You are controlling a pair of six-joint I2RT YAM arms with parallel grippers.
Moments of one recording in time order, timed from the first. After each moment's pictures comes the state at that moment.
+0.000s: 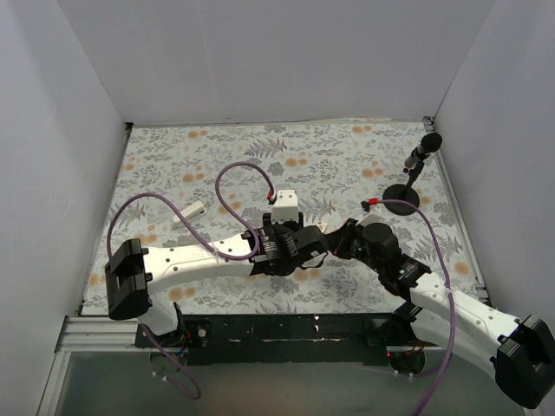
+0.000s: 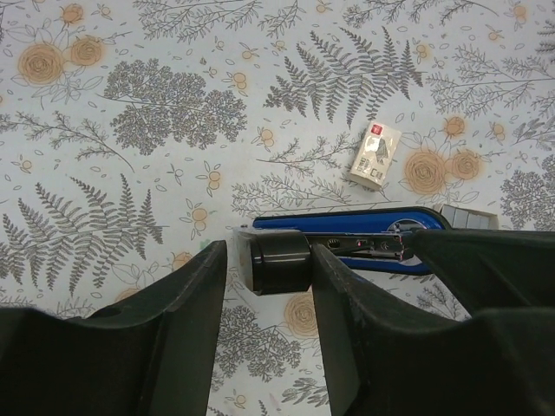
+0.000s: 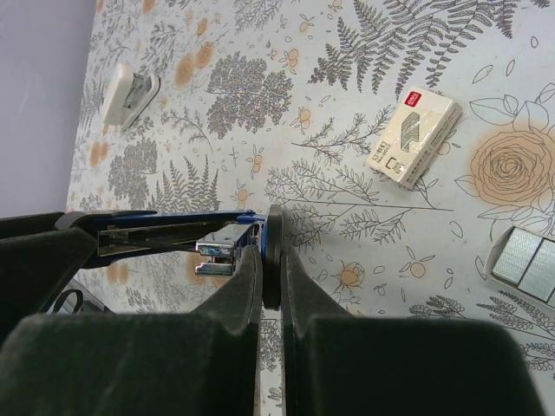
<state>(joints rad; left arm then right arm) -1.27 1.56 1.29 -0.78 -0.90 -1.04 0.70 0.82 0.33 0.08 0.03 0.84</state>
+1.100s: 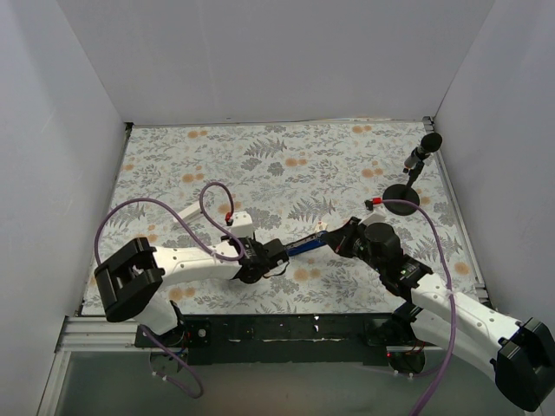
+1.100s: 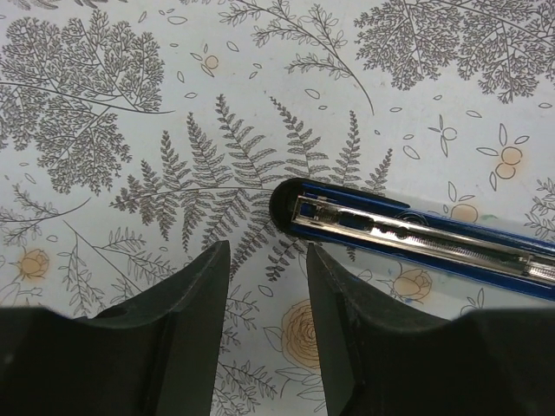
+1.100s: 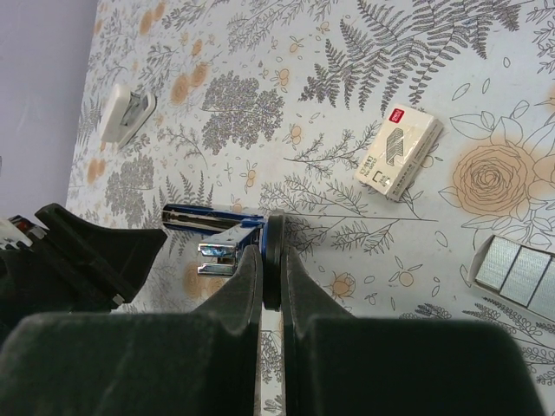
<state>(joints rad) -1.10 1.50 0.83 -0.78 -0.88 -1.26 0.69 0.81 0.33 0.08 0.06 0.83</state>
